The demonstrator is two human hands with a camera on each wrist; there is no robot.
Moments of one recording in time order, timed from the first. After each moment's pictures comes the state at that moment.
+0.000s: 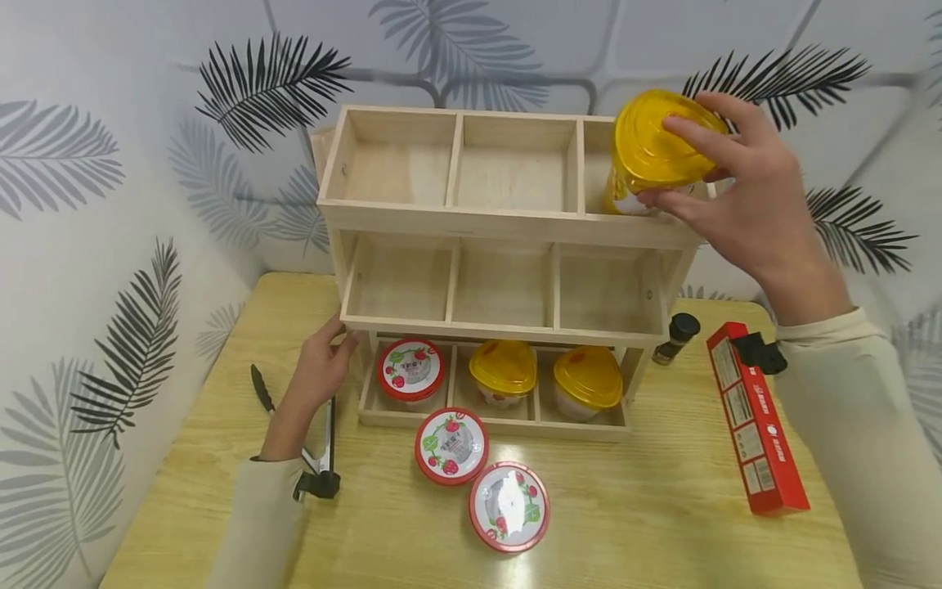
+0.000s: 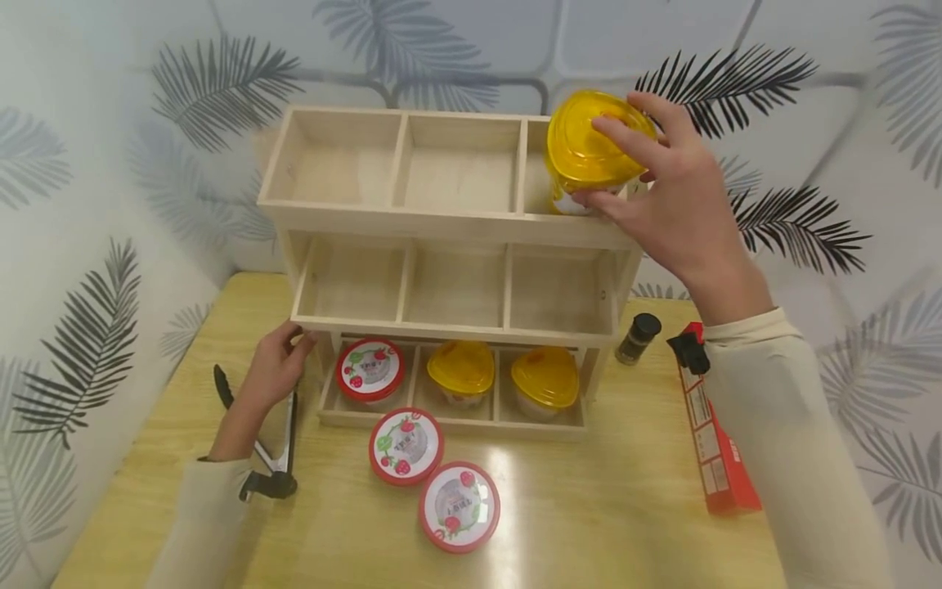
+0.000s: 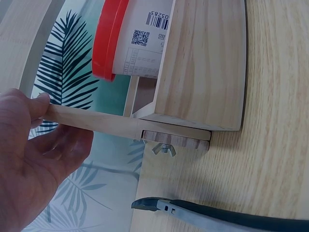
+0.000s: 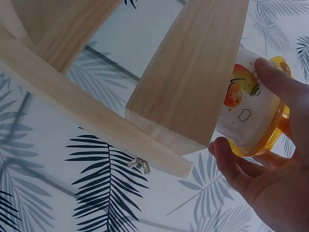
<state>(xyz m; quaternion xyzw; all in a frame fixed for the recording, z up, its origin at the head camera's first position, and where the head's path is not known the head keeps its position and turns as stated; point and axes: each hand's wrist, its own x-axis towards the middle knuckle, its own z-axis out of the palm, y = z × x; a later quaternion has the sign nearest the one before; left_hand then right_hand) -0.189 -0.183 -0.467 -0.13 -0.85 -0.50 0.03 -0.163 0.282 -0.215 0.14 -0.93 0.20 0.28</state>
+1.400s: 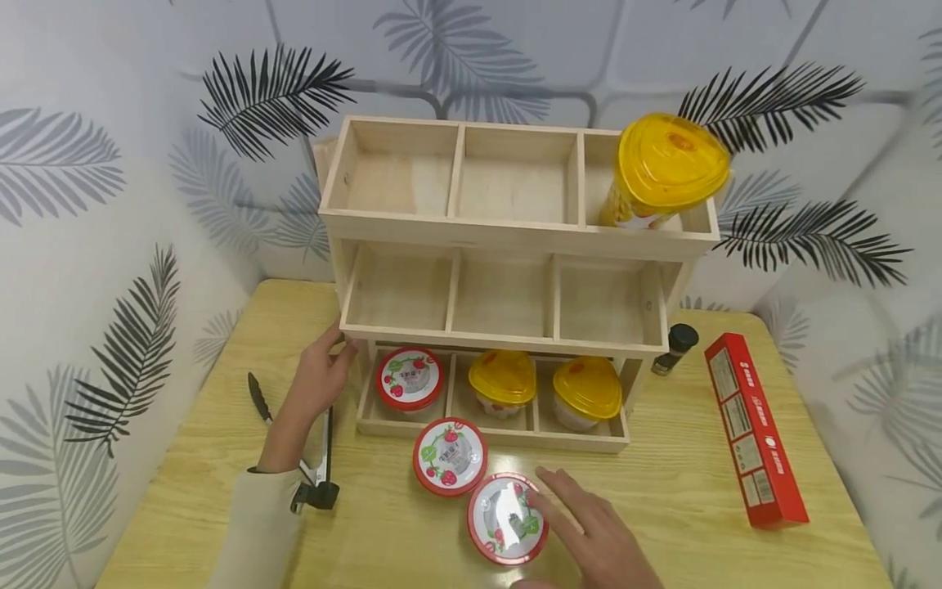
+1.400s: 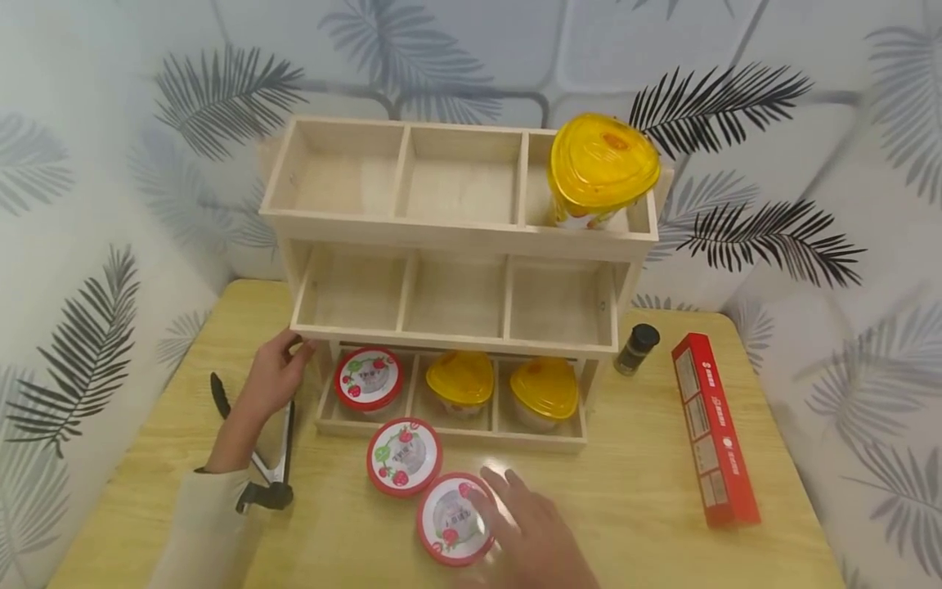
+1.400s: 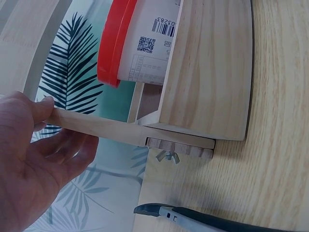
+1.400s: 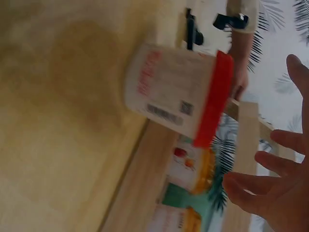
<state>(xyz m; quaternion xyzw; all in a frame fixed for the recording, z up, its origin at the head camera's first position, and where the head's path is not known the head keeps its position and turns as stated) -0.189 -0.182 -0.465 -0.13 -0.85 -0.51 0.03 0.046 0.185 -0.439 0.27 -0.93 0.21 0.14</state>
